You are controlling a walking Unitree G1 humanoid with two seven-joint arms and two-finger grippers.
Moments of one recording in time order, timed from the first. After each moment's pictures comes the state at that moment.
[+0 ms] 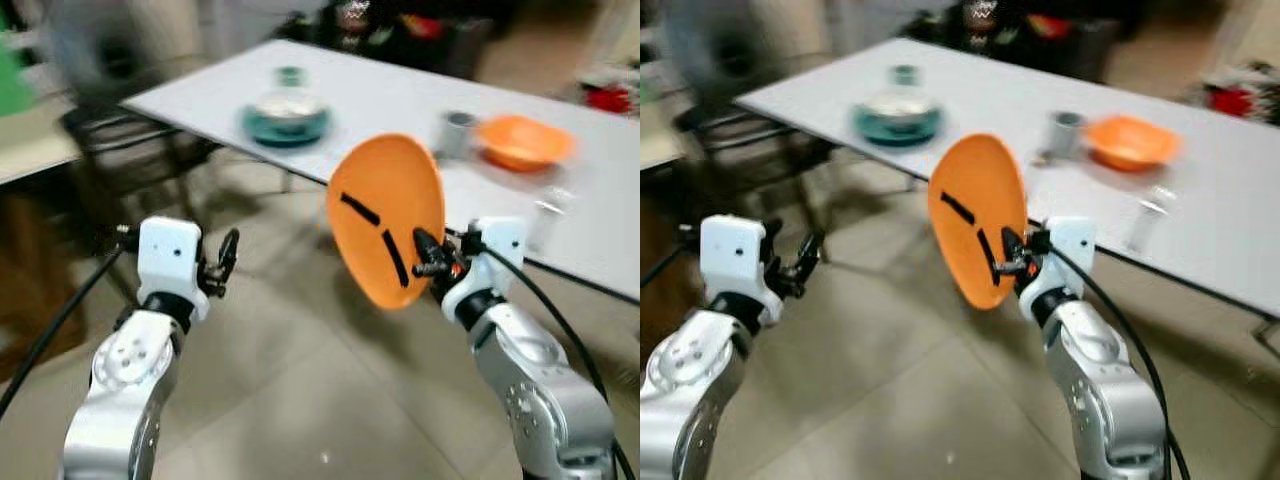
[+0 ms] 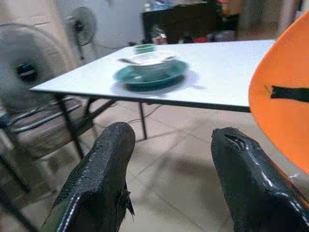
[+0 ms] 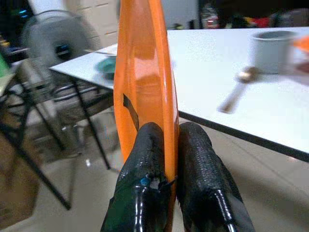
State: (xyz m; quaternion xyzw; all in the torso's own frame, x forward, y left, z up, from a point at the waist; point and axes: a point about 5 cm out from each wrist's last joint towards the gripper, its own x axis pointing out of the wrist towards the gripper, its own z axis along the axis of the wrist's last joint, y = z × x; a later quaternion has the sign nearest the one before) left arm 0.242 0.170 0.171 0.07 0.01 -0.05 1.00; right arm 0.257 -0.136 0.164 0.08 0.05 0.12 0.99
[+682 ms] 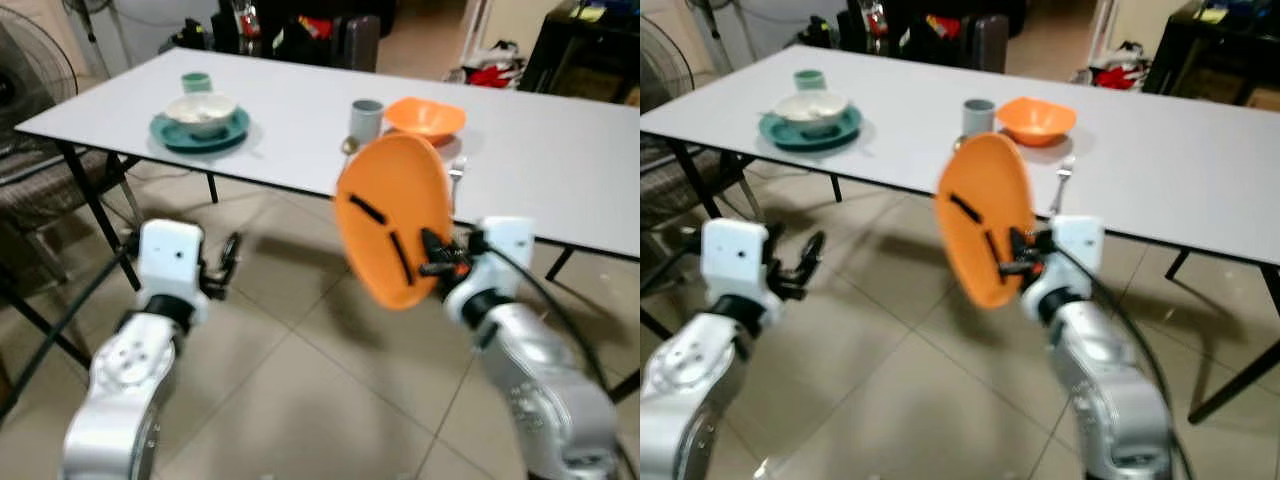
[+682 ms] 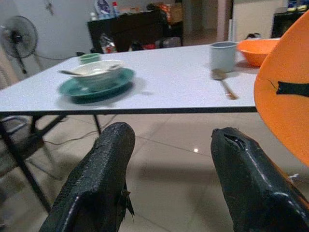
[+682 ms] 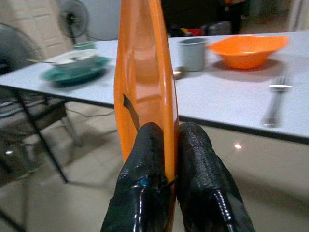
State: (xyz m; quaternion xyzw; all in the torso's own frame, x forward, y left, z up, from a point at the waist) left arm 0.242 0.172 0.168 0.08 0.02 -0.05 1.00; right arm 0.256 -0.133 0.163 0.08 0.06 0.12 0.99
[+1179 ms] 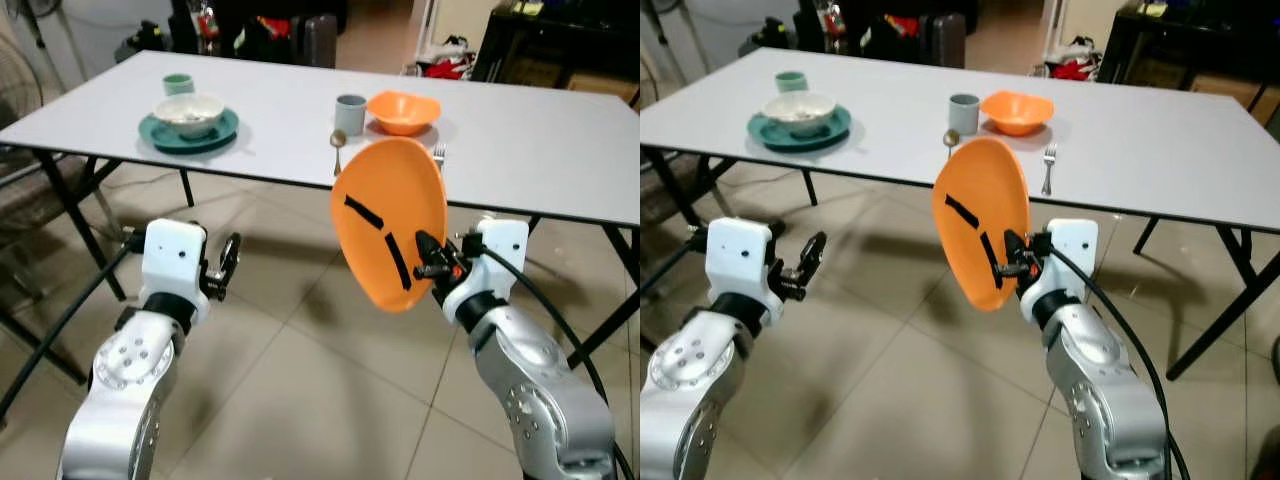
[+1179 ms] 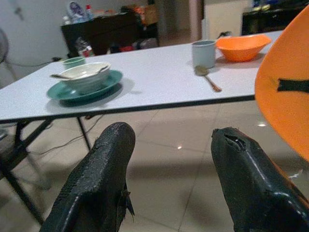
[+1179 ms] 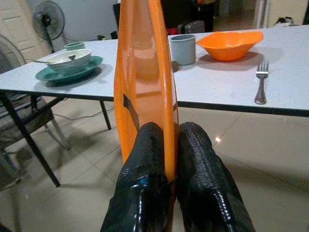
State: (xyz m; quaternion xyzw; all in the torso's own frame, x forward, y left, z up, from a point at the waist) left arm 0.243 0.171 0.169 0.09 0.02 -0.06 0.99; right arm 0.255 -0.136 0.163 0.08 0.06 0.11 0.99
